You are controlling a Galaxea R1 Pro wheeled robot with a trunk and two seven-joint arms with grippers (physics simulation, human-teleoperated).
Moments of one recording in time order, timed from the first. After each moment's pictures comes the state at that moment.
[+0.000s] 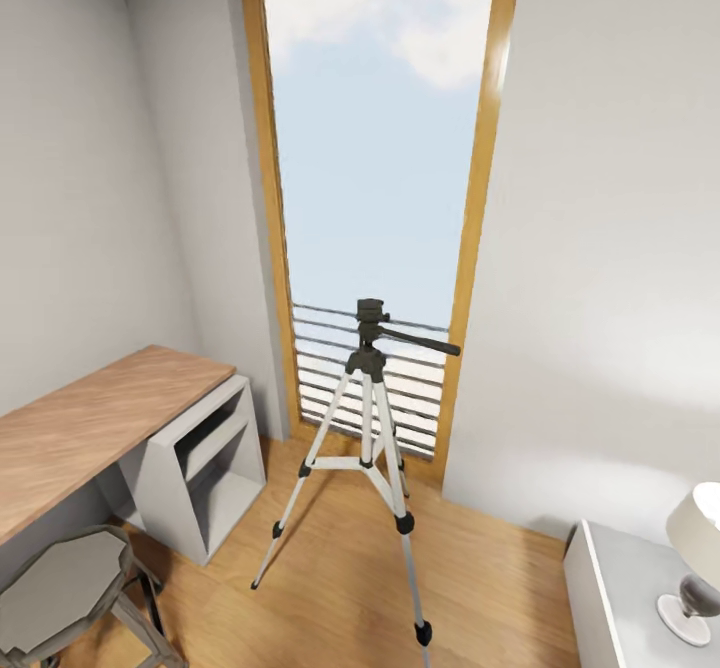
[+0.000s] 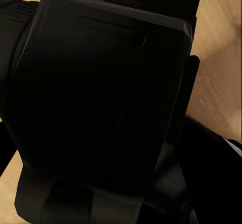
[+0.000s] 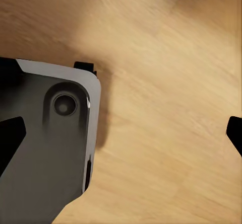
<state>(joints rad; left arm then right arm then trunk) -0.21 -0.01 -0.41 0.00 0.97 -0.02 0.07 -0.19 -0.13 -0.01 0.03 0.14 -0.09 0.05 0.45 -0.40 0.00</state>
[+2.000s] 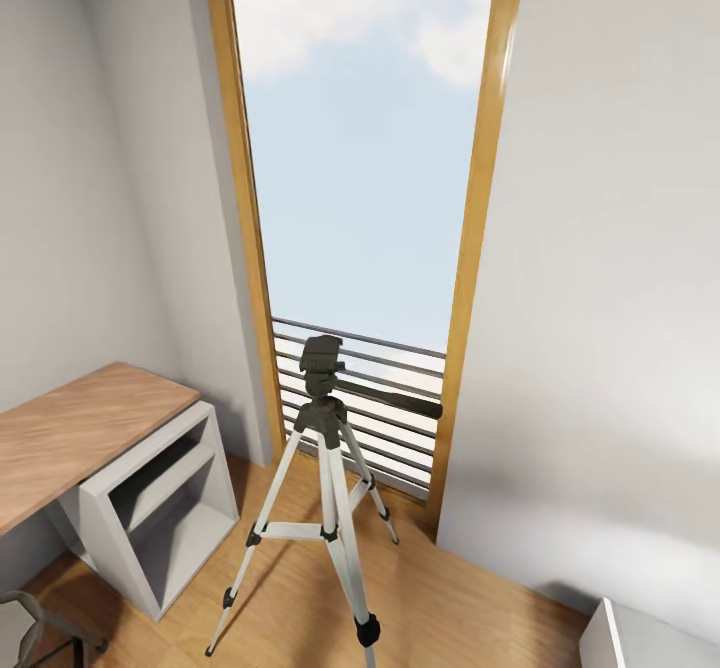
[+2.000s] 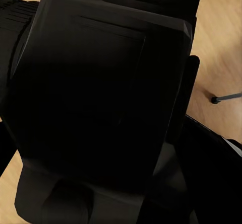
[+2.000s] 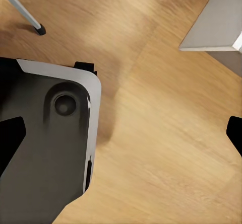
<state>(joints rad) -0.21 -0.01 -0.41 0.00 0.97 -0.02 0.07 -0.19 -0.13 -0.01 0.03 0.14 -0.09 0.05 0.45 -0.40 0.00</state>
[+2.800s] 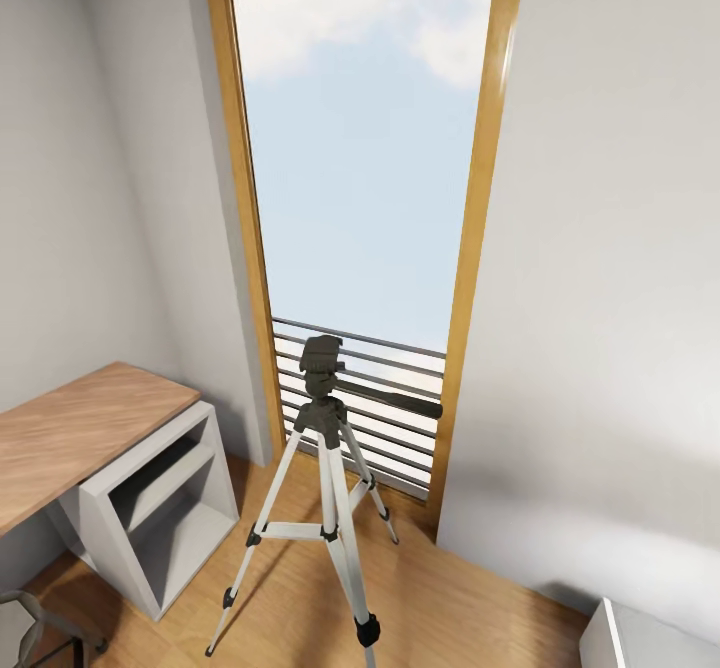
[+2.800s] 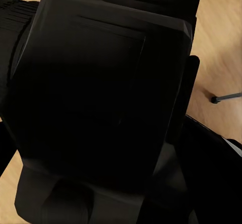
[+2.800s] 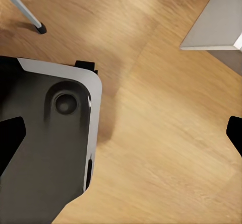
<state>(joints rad) -0.21 -0.01 -0.41 0.00 0.97 -0.02 0.07 -0.19 -0.13 -0.01 0.03 0.14 -0.08 0.05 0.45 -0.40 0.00</state>
